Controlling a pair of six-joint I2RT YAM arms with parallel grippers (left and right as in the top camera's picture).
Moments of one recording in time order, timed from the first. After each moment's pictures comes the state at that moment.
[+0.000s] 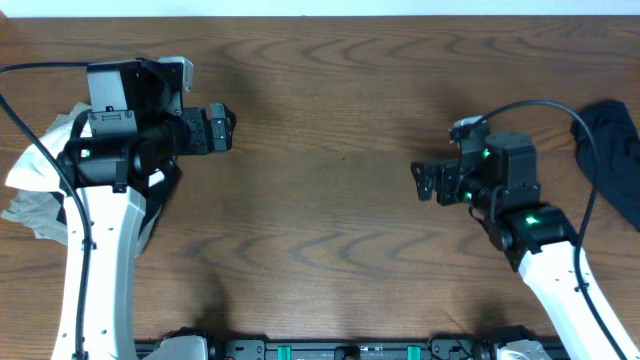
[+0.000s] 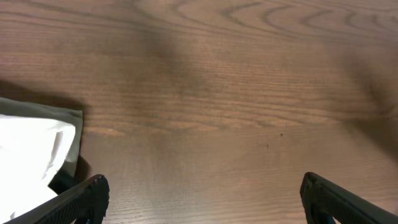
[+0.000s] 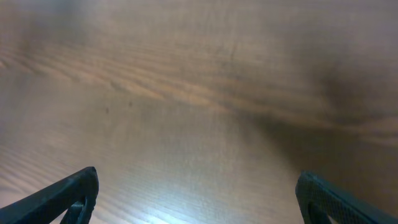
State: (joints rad) left arm 0.06 1.35 1.36 -0.90 0.30 -0.03; right arm 0.19 1.14 0.80 -0.40 -0.17 0.12
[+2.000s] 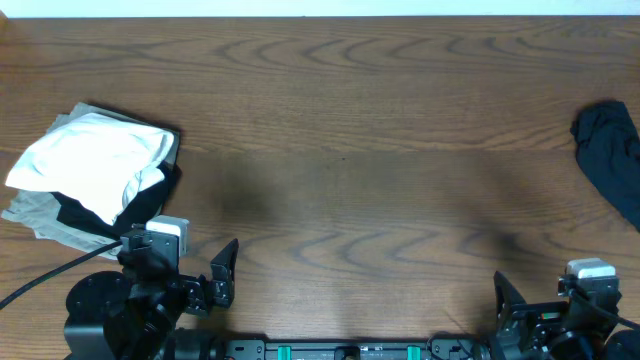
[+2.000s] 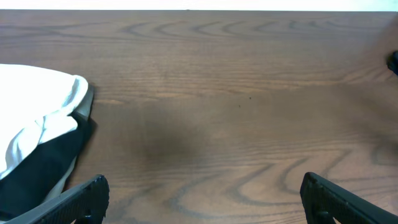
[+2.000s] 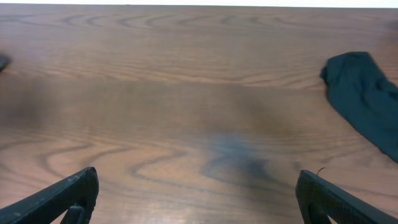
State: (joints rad) left arm -0.02 0.42 0.96 -1.10 0.25 -0.02; right arm 0.18 0.28 1.04 -1.29 0.06 0.13
